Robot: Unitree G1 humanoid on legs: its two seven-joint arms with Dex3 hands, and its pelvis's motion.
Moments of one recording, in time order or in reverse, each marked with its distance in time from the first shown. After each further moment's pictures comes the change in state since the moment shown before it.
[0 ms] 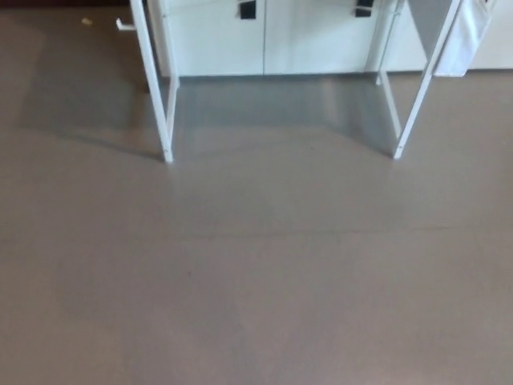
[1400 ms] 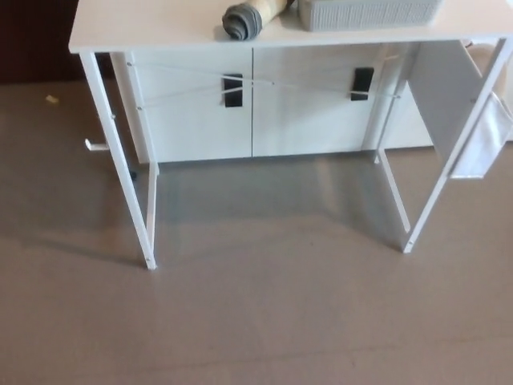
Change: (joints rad) left_arm -0.114 0.161 -0.002 0.694 0.063 -0.302 0.039; right_arm 0.025 -0.023 0.009 0.658 -0.019 -0.162 0.009
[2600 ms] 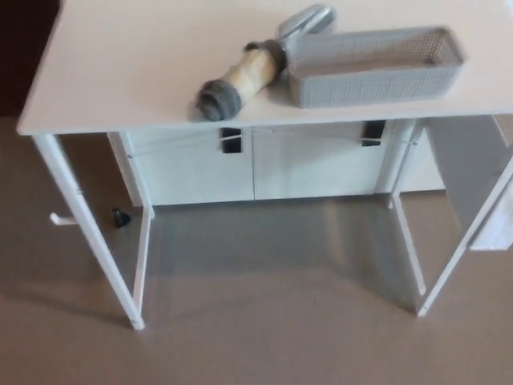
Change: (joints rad) left_arm -0.116 0.038 -0.013 0.082 0.046 -0.012 0.082; right_arm -0.201 -0.022 -0.007 0.207 0.003 -0.106 -0.043
